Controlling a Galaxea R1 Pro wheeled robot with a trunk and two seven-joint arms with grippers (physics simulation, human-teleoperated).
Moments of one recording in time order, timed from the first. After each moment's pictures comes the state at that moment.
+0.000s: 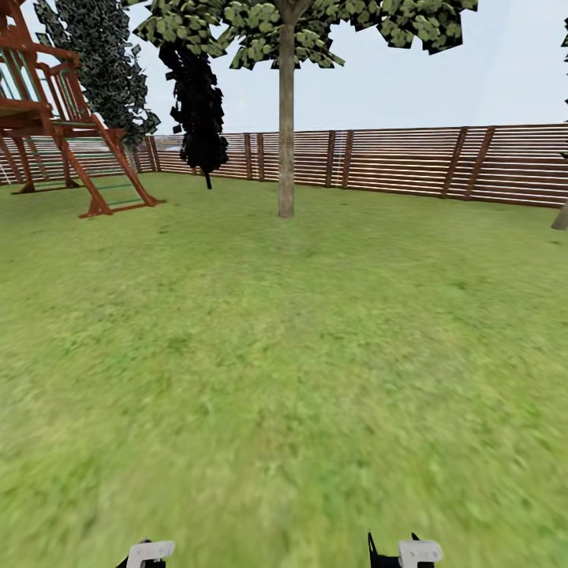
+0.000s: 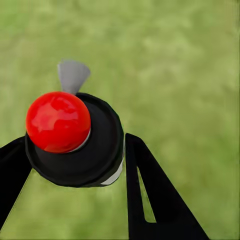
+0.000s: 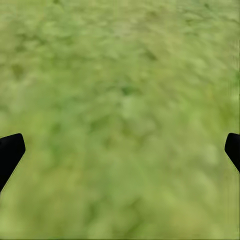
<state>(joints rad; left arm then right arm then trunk) -0.32 0.08 0.07 -0.18 0.01 -0.42 -0.01 -0.36 0.00 0.46 -0.04 -0.37 -0.77 -0.14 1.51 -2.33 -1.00</state>
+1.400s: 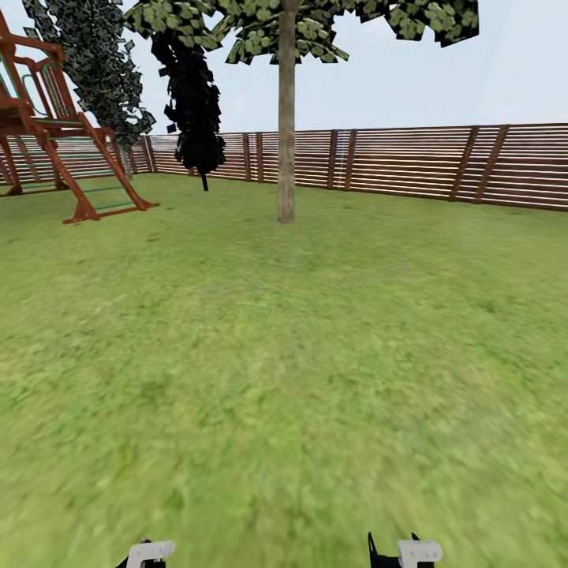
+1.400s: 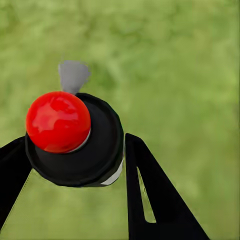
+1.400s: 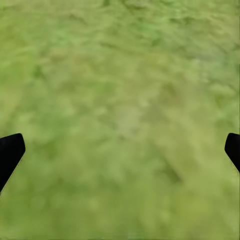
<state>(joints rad) -0.32 0.08 0.07 -0.18 0.01 -0.42 -0.01 -0.36 0.00 0.46 -0.04 -0.37 -0.77 -0.14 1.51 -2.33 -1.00</state>
